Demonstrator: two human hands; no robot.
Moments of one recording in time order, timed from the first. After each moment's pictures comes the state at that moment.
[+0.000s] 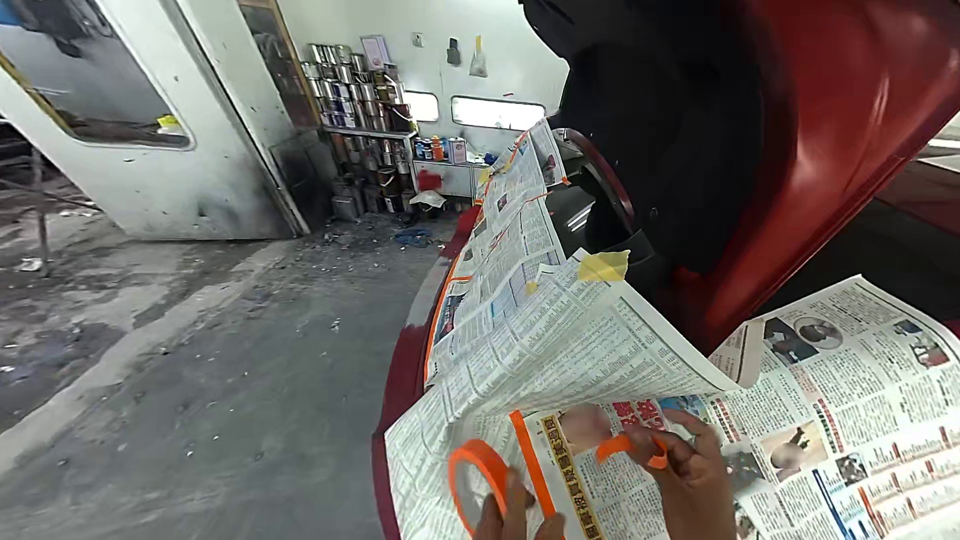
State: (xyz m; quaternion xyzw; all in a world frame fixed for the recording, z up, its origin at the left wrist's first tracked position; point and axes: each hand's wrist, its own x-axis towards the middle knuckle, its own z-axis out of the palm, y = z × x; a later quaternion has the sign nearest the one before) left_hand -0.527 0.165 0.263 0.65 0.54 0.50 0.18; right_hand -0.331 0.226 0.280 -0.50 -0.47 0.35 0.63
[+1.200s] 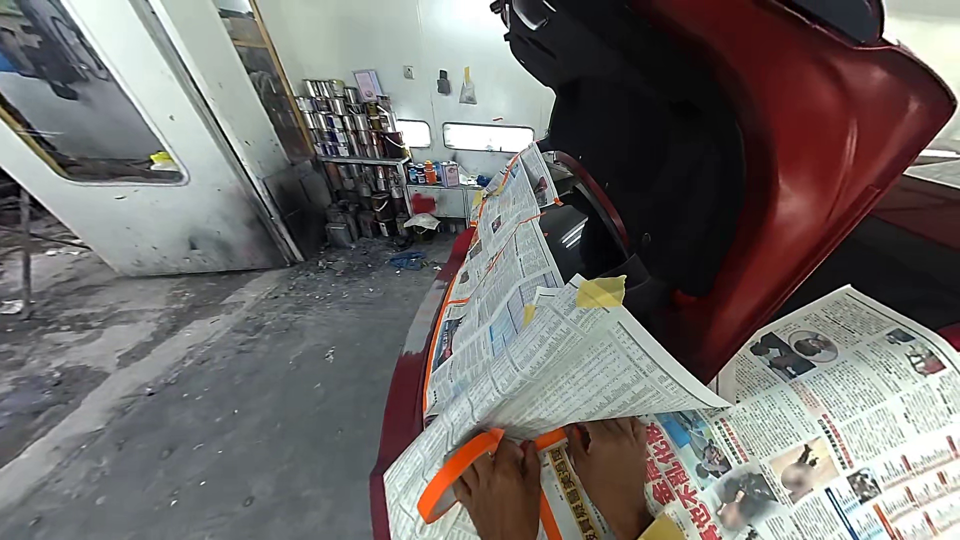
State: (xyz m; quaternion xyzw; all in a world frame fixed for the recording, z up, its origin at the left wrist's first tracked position) left_hand -0.517 0.281 0.204 0.55 0.74 0.38 -0.09; right_hand -0.385 0.312 0.218 -0.64 -0.67 -0.17 0.34
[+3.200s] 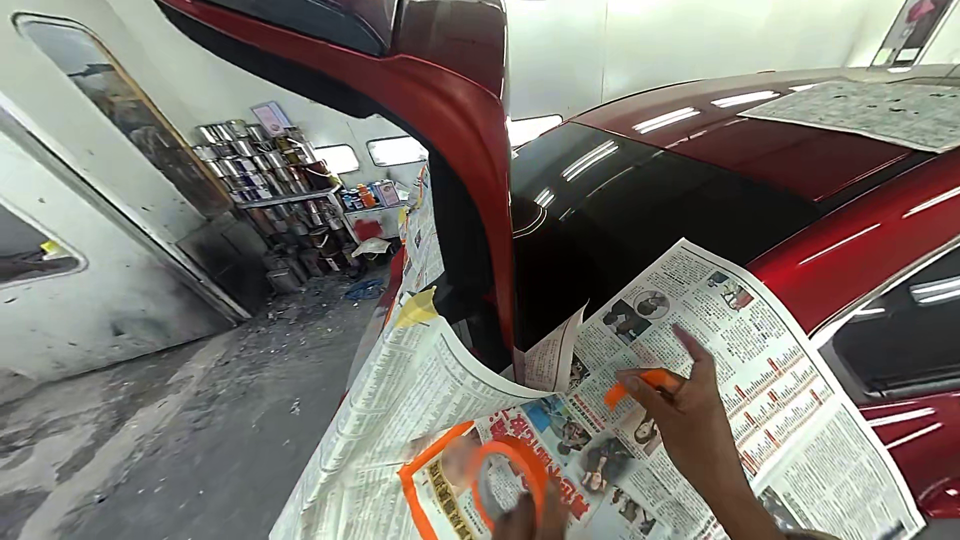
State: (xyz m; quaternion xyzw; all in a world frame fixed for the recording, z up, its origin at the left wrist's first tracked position) left_hand -0.364 0.182 0.265 0.76 0.46 0.45 0.03; right_hand -0.148 0.242 0.328 -0.56 -0.48 0.26 0.62
